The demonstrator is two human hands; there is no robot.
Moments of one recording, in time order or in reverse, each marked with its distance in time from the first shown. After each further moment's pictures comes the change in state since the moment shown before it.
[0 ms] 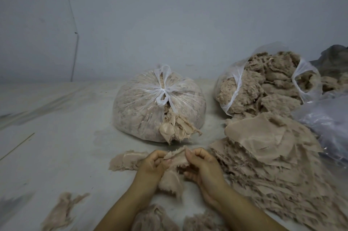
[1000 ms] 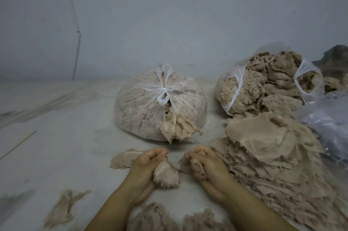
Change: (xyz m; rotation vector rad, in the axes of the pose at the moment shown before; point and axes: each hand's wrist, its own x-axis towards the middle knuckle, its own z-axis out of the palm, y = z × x) left_hand 0.007 0.004 -0.008 -0.349 -0.014 -0.155; right_hand 0.004 -0.011 -0.010 0.066 -0.024 0.056
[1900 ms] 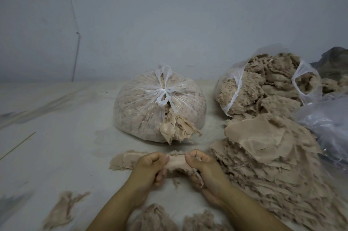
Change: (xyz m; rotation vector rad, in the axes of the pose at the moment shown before) left_hand -0.004 0.001 -0.001 0.271 -0.042 0.051; right_hand -0.008 0.005 0.000 -0.148 -0.133 -0.024
